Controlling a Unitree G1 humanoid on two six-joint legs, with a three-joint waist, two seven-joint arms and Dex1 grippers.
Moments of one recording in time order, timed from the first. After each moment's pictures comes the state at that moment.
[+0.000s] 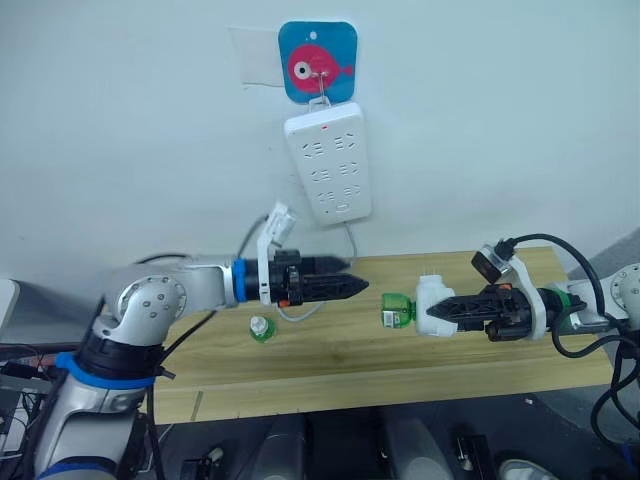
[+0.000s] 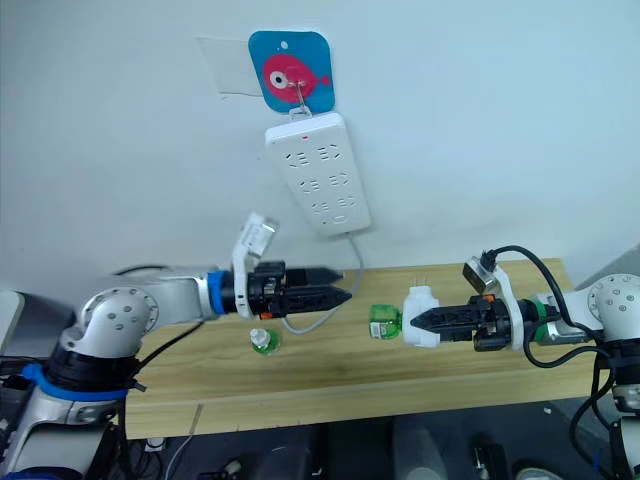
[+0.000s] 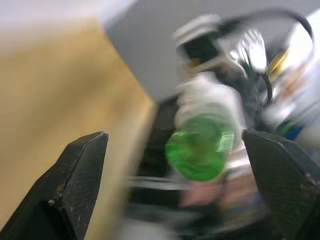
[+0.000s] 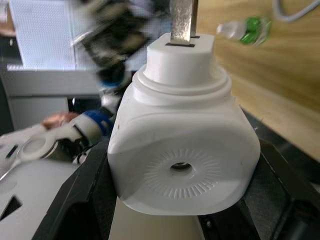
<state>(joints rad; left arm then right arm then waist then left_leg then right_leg) -0.54 0.71 -0.12 -0.33 -1.05 0.85 -0.75 -0.53 -0.88 0.02 0.18 1.59 1.60 0.65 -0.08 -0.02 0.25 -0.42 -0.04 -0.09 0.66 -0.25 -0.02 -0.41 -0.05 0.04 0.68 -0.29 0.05</state>
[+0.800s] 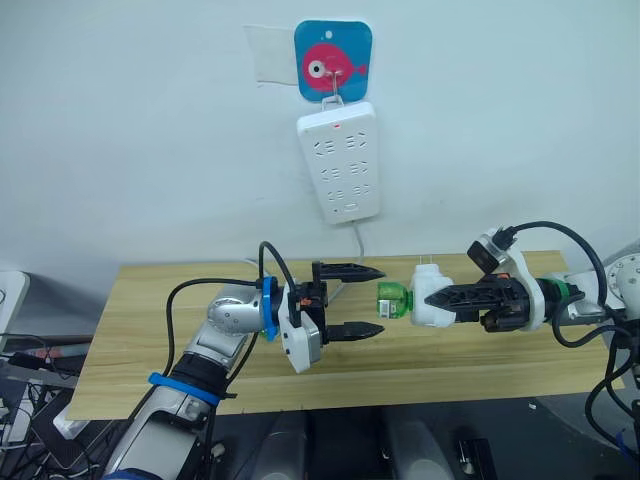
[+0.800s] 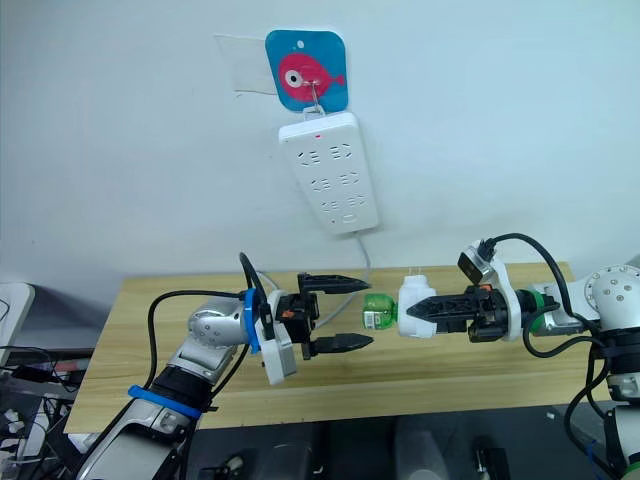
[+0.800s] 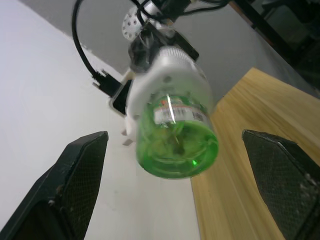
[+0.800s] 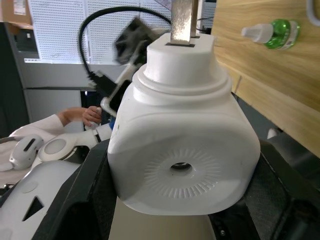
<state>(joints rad) -0.48 0.40 -0.30 0.32 -0.02 -1.08 -0.96 -0.58 -0.88 0.05 0.22 1.68 1.61 0.62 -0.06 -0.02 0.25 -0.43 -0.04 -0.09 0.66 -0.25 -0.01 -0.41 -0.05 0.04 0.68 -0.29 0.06</state>
